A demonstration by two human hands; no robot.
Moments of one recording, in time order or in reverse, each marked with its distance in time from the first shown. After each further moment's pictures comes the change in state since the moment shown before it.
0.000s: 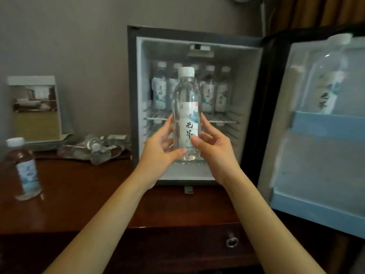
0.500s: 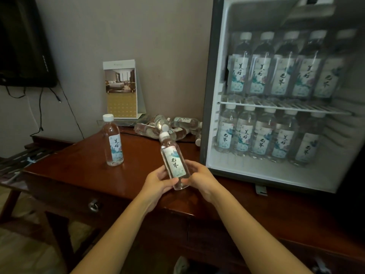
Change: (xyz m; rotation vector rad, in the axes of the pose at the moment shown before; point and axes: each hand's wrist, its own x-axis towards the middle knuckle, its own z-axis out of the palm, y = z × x) left_hand -0.081 -0.135 -0.160 -0.092 0.385 -0.566; right_hand 0.031 0.173 0.134 -0.139 -0.349 0.573
